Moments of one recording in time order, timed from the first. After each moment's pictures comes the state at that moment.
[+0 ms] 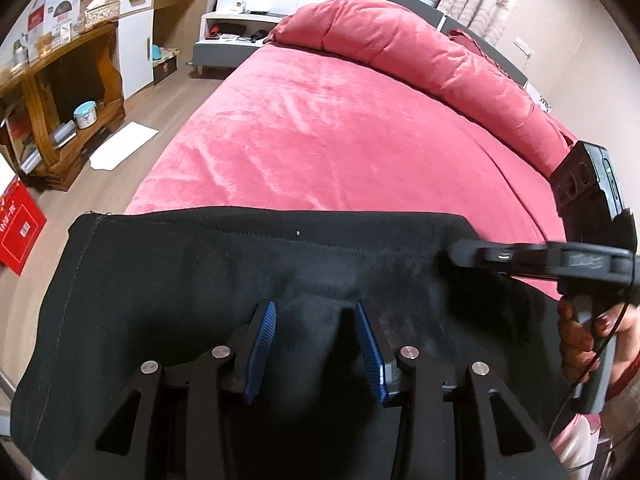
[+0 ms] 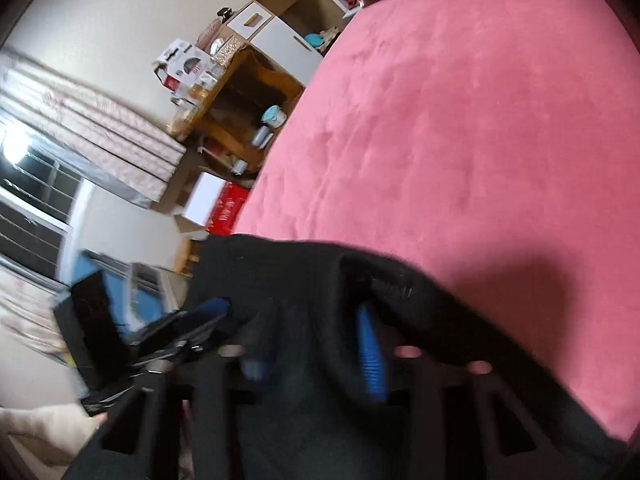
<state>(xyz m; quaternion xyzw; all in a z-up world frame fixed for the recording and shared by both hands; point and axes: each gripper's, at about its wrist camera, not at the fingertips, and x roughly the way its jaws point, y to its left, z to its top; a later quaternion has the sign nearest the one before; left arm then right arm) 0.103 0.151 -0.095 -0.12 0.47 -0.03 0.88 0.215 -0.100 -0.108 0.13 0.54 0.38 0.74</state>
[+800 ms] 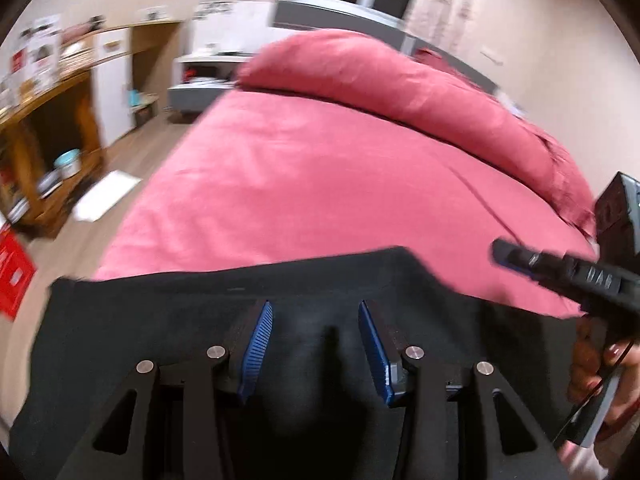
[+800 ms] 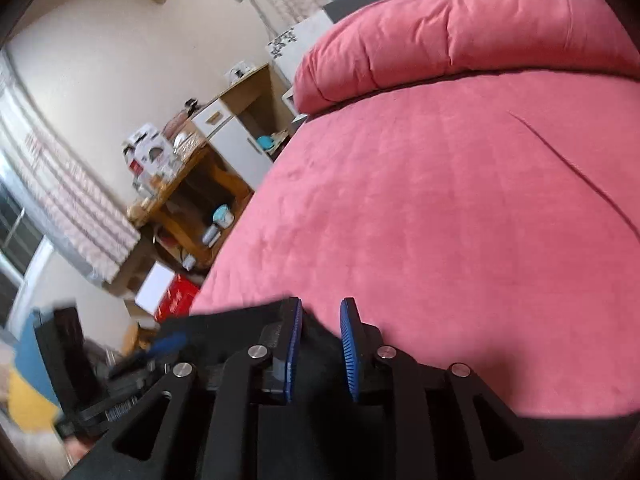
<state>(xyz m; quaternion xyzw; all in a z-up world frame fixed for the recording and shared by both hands) 0.112 0.109 -0.076 -0.08 0.40 -0.08 0.91 0.167 -0.174 -0.067 0.15 0.42 0.27 0.85</state>
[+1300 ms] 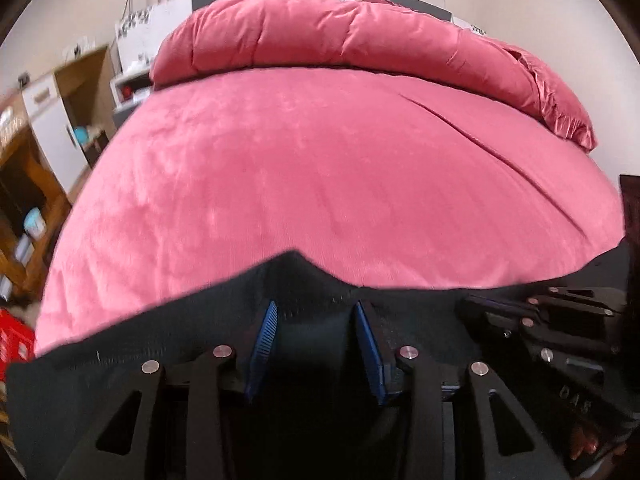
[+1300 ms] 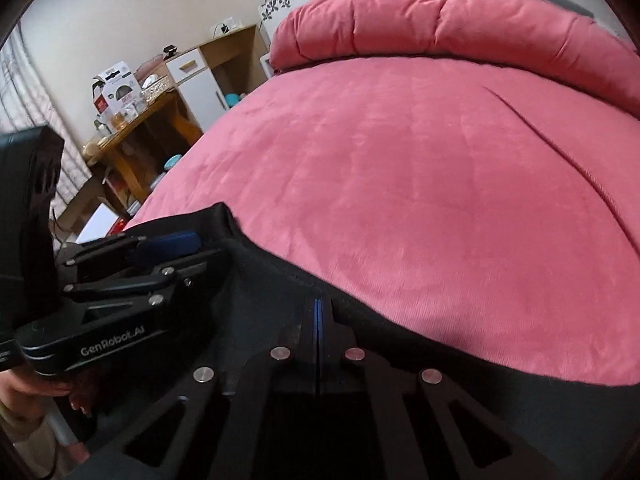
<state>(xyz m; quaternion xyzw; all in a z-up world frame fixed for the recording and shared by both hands) 0.176 0.018 -0.115 0.06 0.43 -0.11 0.89 0.154 -0.174 -0.117 0.03 0.44 0.21 0.87</state>
